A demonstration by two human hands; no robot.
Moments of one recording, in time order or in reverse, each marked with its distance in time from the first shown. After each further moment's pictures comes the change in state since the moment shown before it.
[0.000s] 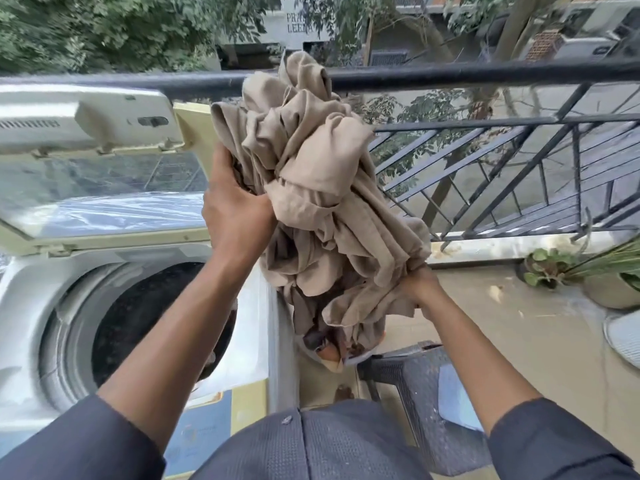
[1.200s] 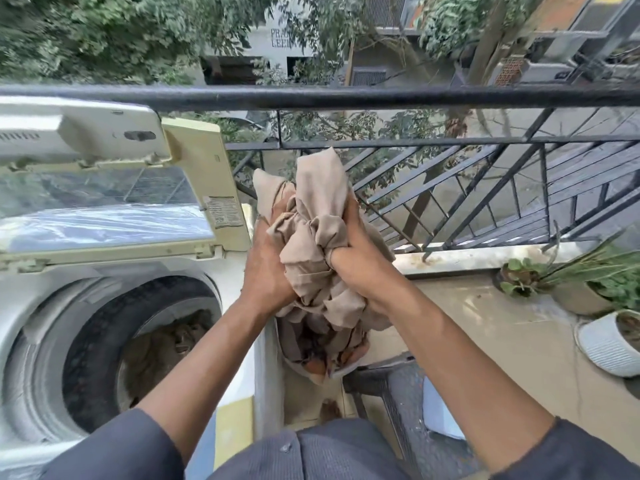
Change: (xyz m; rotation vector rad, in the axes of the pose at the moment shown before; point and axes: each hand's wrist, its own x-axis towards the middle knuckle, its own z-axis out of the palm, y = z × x) left_hand -0.030 -0.058 0.033 0.126 -0.484 0.085; right_hand -0.125 -0.166 0.014 0.038 -0.187 -0.392
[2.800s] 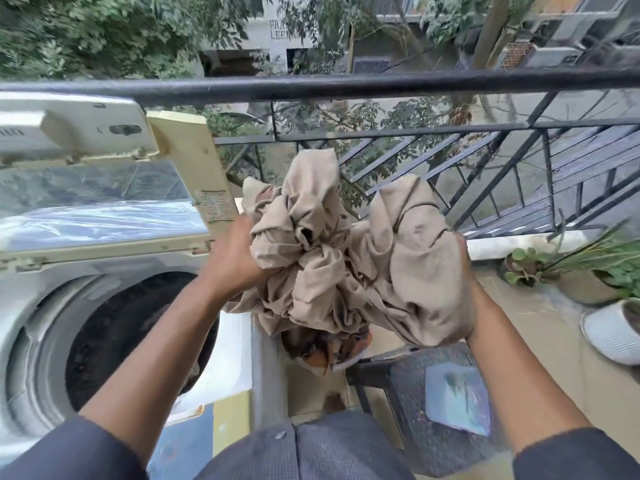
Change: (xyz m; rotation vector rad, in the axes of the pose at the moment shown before) left_hand -0.011 0.043 -0.047 0.181 -0.131 -0.034; right_hand 0.019 0.132 -0.103 0.790 0.234 0.205
